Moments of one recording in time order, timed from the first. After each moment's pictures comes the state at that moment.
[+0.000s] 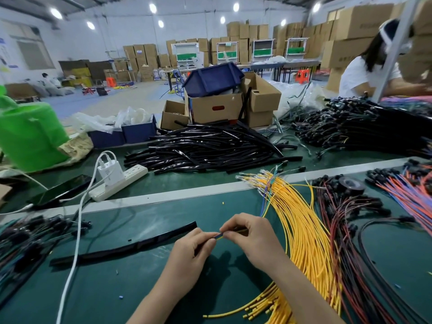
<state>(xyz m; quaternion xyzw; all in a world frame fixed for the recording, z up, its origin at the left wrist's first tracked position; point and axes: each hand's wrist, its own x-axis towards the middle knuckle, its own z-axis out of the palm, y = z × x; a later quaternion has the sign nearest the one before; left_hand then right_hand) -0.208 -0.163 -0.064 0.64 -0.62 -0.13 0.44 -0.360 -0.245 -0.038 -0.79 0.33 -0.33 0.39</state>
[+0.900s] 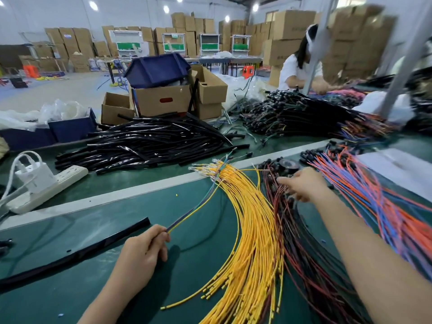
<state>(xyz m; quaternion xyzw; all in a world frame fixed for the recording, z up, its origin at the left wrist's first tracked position) -0.200 -0.164 -0.073 0.65 -0.61 -0.17 0.41 -0.515 -0.360 -0.006 -0.60 0.73 -0.23 0.24</state>
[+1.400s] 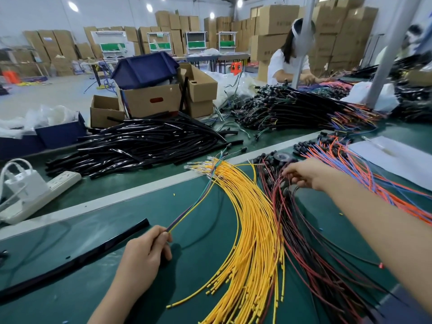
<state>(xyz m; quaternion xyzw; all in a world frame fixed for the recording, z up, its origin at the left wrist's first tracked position) -0.203 -0.166 -0.073 0.65 -0.62 -0.16 0.40 -0.542 -0.366 0.000 -0.50 0.68 -0.29 0.45</state>
